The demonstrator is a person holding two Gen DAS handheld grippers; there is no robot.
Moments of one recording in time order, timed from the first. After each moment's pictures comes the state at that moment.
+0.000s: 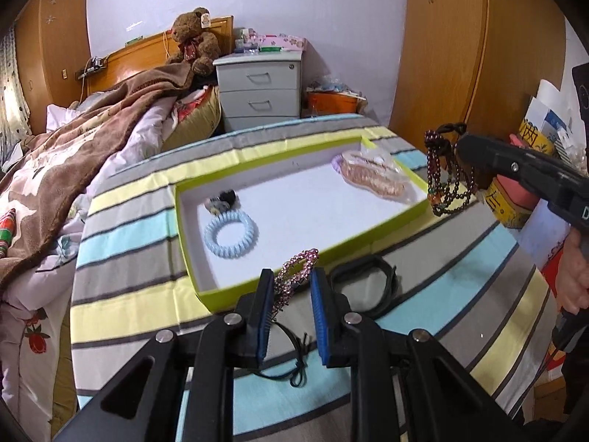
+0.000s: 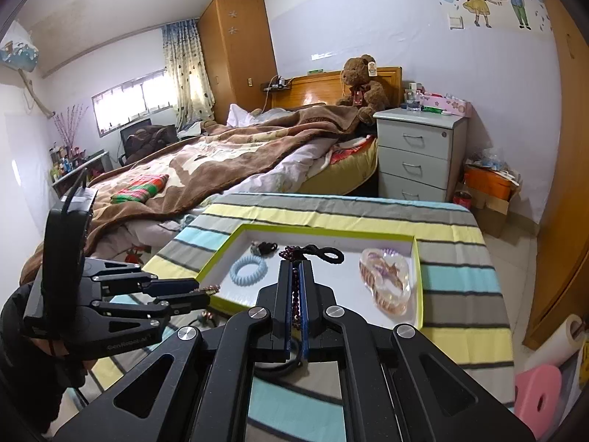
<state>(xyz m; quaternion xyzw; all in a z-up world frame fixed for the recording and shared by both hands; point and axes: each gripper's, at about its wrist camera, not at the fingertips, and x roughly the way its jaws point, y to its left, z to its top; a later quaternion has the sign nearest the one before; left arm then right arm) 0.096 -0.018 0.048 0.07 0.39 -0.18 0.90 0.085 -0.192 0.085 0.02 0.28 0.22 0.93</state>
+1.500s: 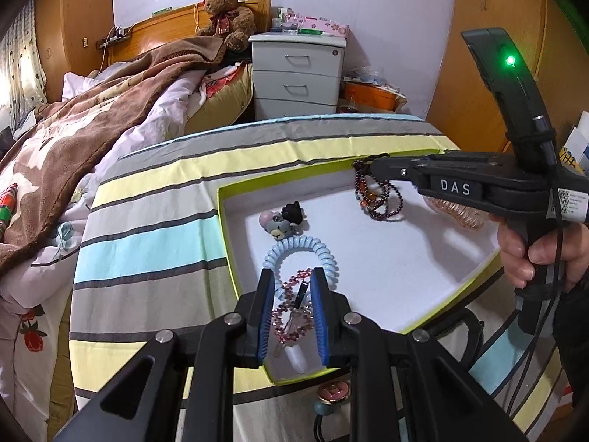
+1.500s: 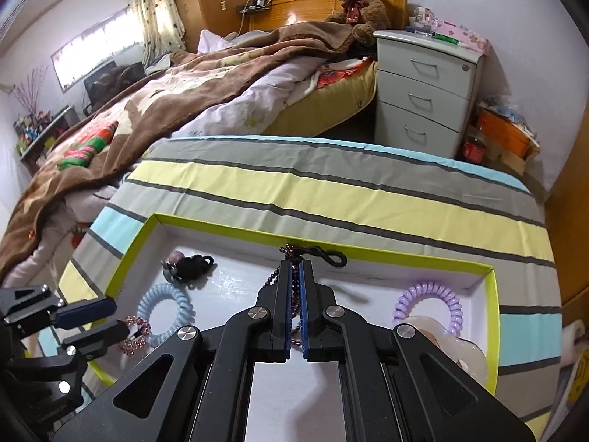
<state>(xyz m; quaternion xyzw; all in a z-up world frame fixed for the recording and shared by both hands) 0.178 0.012 0.015 0.04 0.43 -0.13 0.89 0.259 -0.136 0.009 -0.02 0.43 0.19 0.88</state>
